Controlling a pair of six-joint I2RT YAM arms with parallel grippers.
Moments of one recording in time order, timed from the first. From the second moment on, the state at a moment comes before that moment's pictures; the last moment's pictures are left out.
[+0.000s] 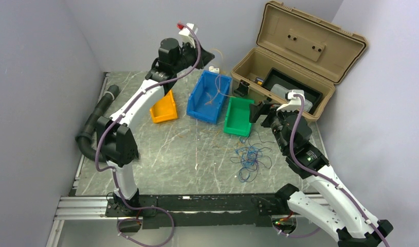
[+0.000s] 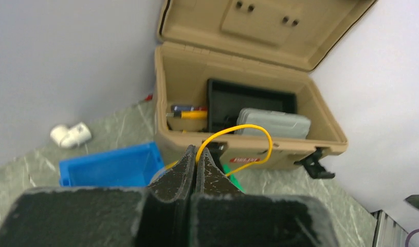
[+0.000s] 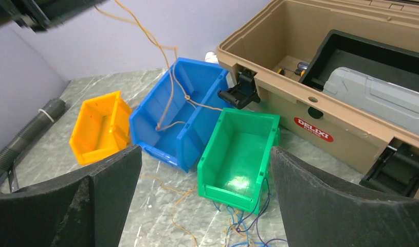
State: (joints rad) left arm -0.45 1.88 1.85 0.07 0.41 -0.36; right arm 0.59 0.72 0.85 -0.18 0.41 0.30
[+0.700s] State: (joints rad) left arm -0.44 1.88 1.82 -0.05 0.07 -0.28; right arm 0.58 0.72 0.82 -0.18 0.41 0.32
